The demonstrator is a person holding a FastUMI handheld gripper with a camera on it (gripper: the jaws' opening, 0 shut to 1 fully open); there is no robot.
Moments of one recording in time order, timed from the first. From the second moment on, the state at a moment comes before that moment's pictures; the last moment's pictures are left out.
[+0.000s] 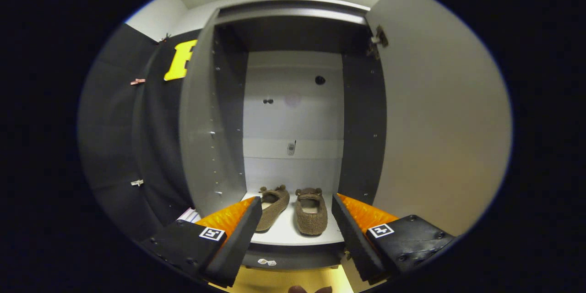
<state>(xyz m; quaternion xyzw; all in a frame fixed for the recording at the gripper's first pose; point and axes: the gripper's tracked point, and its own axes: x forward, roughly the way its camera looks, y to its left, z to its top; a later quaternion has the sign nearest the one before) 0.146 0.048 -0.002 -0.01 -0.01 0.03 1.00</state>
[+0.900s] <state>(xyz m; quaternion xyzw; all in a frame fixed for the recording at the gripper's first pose) -0.101 -0.093 0.013 0.01 0.00 0.05 1.00</state>
